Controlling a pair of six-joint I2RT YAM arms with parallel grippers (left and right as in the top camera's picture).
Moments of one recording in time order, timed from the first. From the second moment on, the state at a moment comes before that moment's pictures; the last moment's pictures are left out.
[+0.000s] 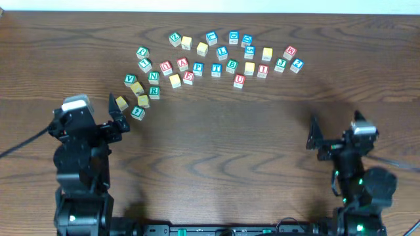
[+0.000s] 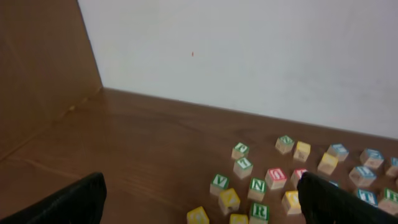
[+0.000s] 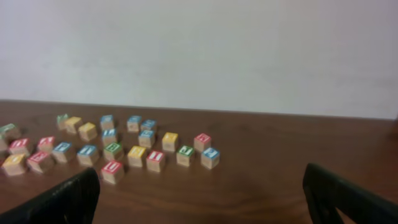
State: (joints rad) left arm 0.01 0.61 0.66 -0.25 -0.22 -0.09; right arm -0.09 0.41 0.35 -0.01 -0.19 0.00
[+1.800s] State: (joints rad) left arm 0.05 1.59 1.61 -0.95 0.05 -0.09; right arm 0.05 1.92 1.77 -1.01 -0.37 -0.08
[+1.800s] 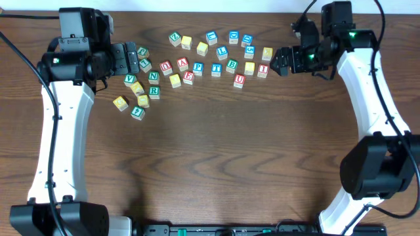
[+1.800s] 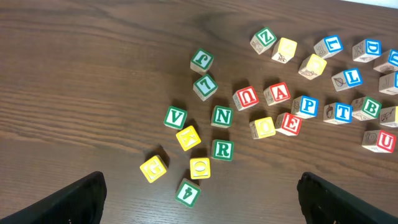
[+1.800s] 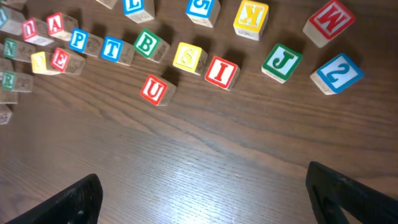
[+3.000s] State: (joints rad) left arm 0.05 1.59 1.61 -1.01 0.06 -0.09; right arm 0.13 1.93 1.77 -0.88 -0.29 0.02
